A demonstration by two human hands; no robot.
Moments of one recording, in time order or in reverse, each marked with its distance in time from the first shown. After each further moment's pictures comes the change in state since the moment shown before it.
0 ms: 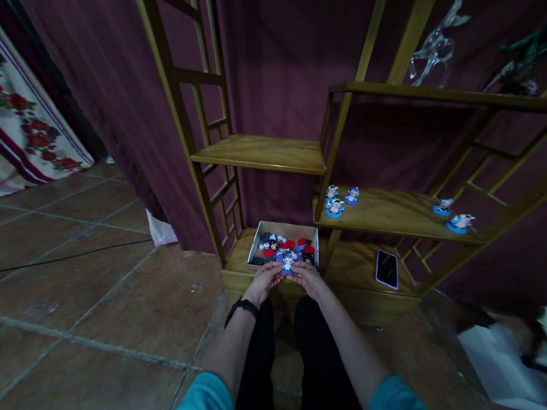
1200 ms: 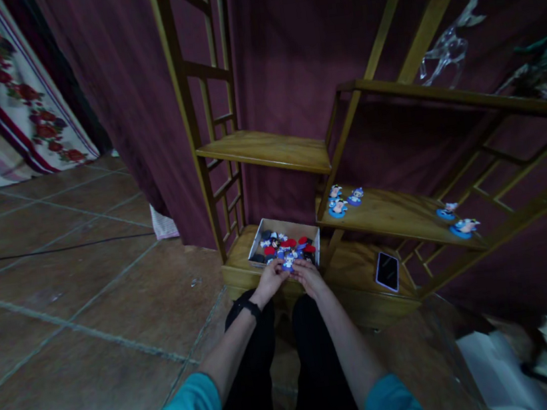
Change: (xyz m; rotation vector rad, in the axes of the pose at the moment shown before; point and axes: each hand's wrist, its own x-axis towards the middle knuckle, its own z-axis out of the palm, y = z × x) left_hand -0.003 -0.020 0.011 0.390 0.021 0.374; right_hand 0.009 0.008 -0.004 -0.007 0.039 -0.011
